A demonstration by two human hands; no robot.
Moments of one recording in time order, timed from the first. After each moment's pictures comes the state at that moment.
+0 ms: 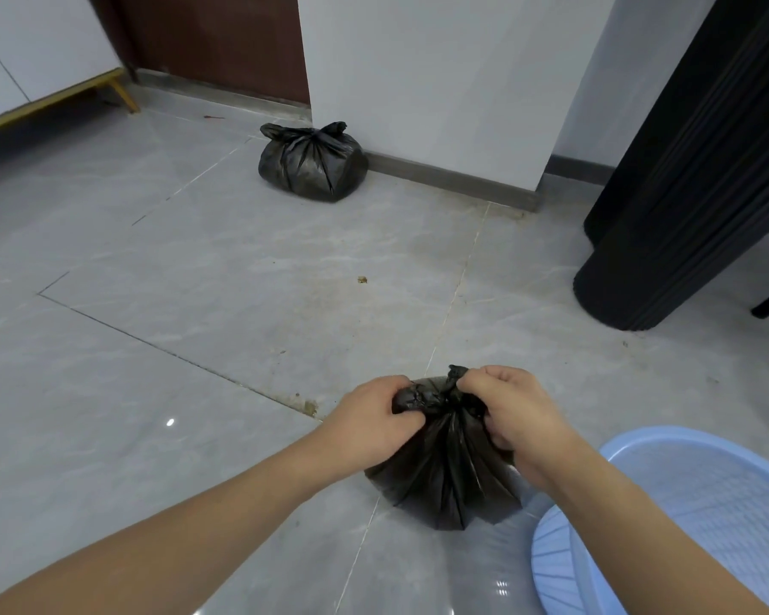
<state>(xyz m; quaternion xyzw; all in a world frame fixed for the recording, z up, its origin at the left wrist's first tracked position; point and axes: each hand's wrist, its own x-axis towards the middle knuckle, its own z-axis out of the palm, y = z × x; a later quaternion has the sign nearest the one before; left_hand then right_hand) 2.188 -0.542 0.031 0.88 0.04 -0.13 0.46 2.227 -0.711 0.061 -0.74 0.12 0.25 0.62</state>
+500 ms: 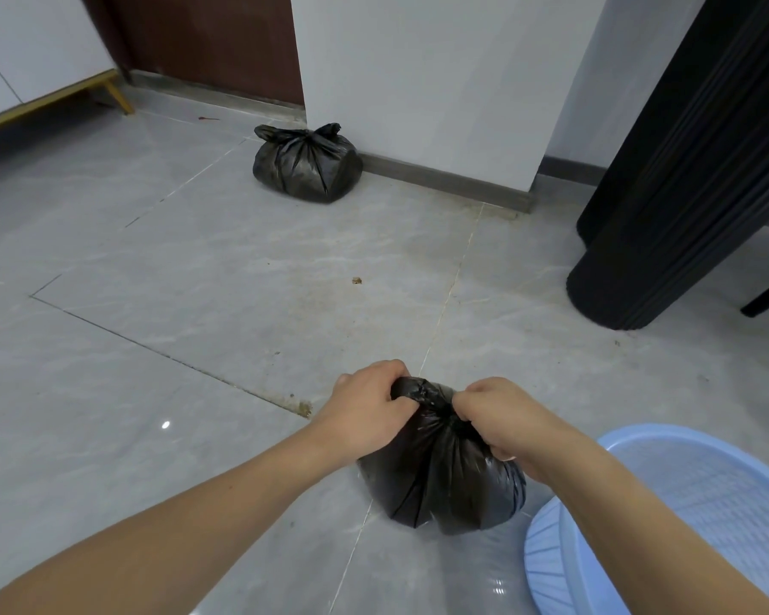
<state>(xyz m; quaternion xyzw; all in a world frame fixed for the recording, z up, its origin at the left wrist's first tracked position) 2.200 -0.544 0.030 0.92 0.04 -0.08 0.38 2.232 -0.714 0.070 -0.84 0.07 0.32 0.43</state>
